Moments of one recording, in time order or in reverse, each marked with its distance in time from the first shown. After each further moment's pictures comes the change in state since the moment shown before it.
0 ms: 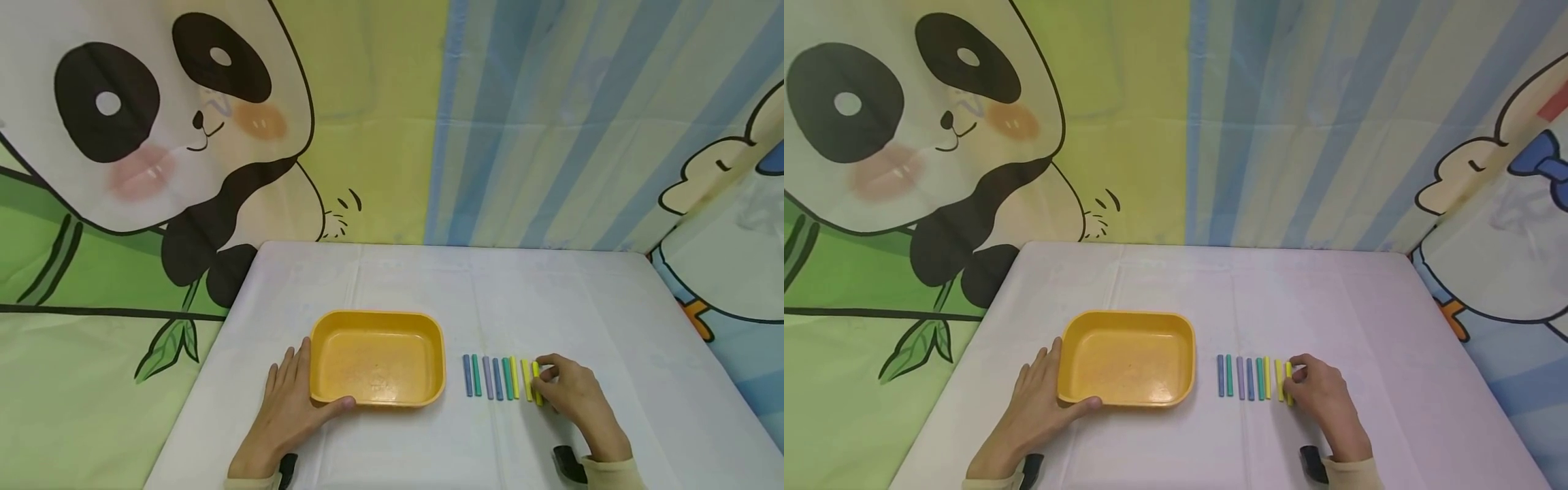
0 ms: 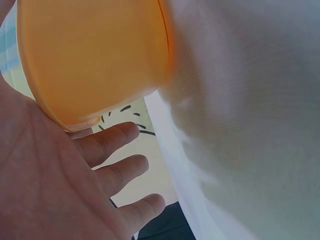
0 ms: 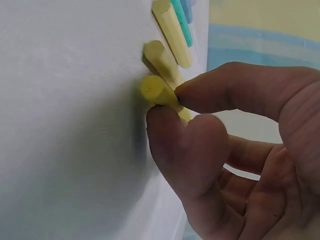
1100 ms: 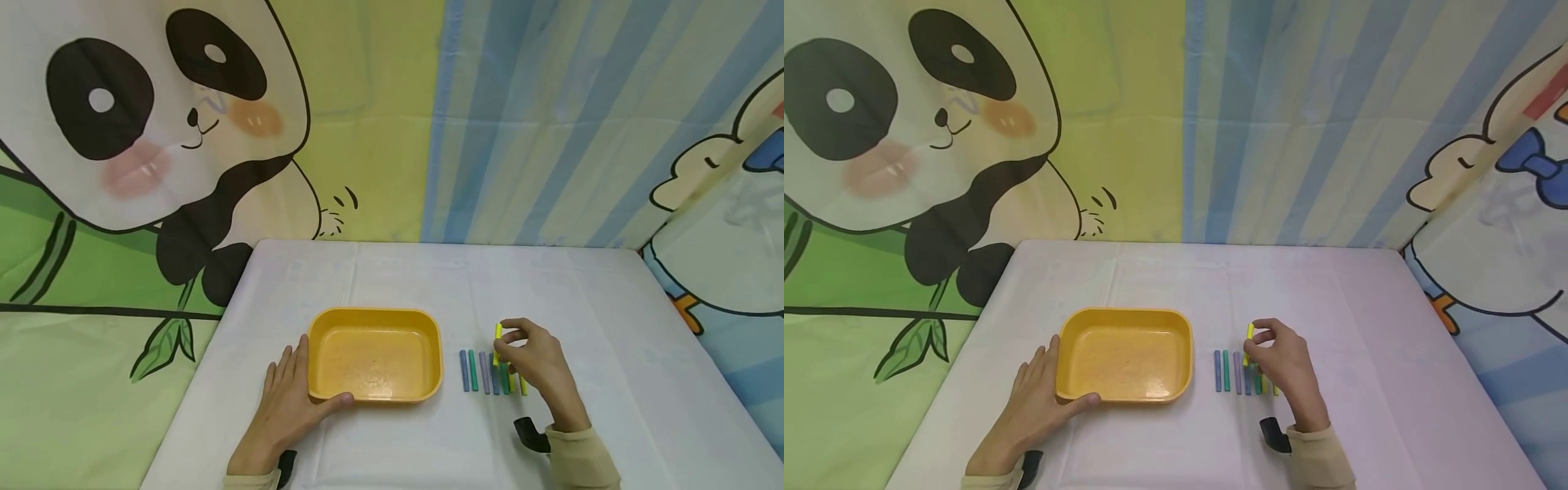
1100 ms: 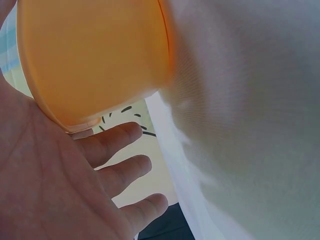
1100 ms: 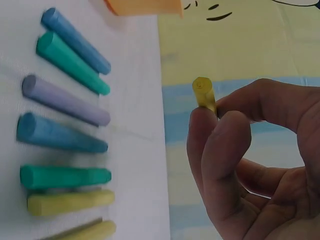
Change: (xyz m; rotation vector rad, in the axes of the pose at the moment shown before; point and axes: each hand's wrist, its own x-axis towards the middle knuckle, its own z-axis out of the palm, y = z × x) left_hand 0.001 0.001 -0.001 -0.015 -0.003 0.014; right_hand 0.005 -0.074 0.002 0.245 0.075 -0.033
